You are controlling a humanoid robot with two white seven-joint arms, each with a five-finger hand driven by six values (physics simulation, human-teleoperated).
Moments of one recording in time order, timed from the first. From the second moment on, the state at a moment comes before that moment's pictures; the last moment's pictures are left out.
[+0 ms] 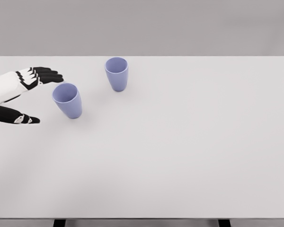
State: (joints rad) left arm -0.11 1.01 -0.07 -1.79 0.08 -0.61 -0.45; right arm 0.03 0.00 0.15 0.01 -0.09 -0.06 -0.08
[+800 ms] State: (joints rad) left arm -0.31 1.01 -0.14 -1.80 0.26 -0.51 -0.50; right arm 0.03 0.00 0.15 0.01 -0.09 -0.06 -0.08
